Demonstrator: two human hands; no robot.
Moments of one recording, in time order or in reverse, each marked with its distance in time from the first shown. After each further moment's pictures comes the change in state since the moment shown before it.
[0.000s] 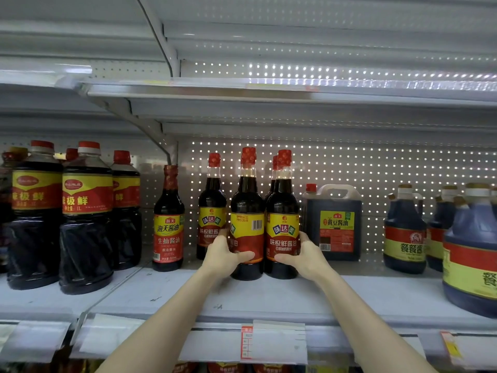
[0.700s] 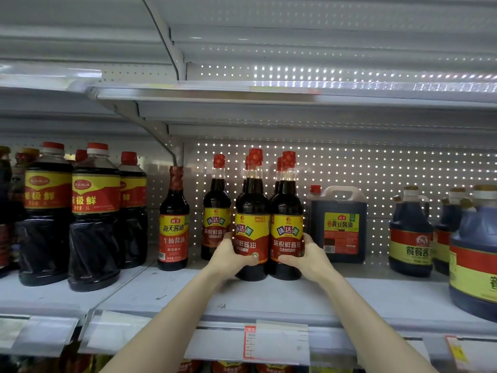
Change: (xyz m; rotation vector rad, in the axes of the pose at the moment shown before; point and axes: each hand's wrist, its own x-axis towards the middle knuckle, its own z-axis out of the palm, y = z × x) left_hand 0.002 -0.003 0.002 0.021 -0.060 -0.060; right_hand -0.004 -0.003 -0.001 0.004 0.006 -0.001
